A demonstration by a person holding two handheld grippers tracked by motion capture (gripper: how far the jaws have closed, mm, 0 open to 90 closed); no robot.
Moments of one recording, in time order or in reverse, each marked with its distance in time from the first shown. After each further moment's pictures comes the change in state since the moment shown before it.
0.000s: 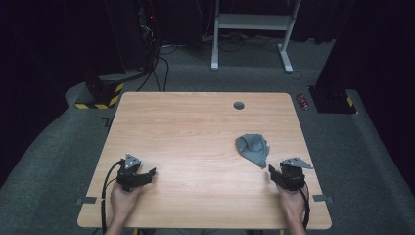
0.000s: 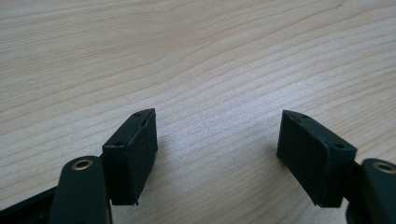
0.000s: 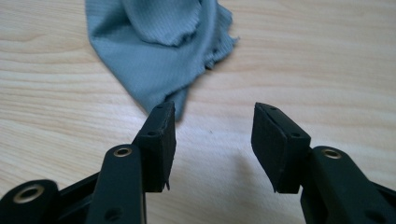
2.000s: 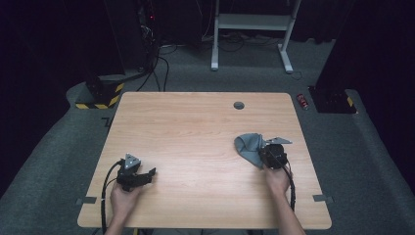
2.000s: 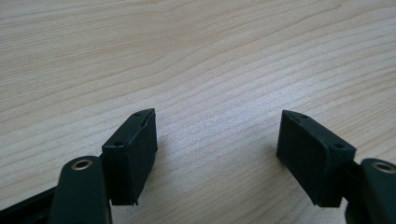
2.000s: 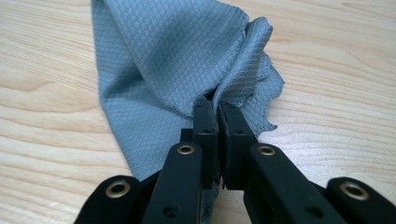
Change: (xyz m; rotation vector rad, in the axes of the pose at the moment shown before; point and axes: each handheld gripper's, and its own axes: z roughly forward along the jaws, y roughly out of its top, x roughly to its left) left arm 0.001 0.000 0.000 -0.001 -0.001 0.002; right arm 0.021 0.055 0.053 0.070 0.060 -0.049
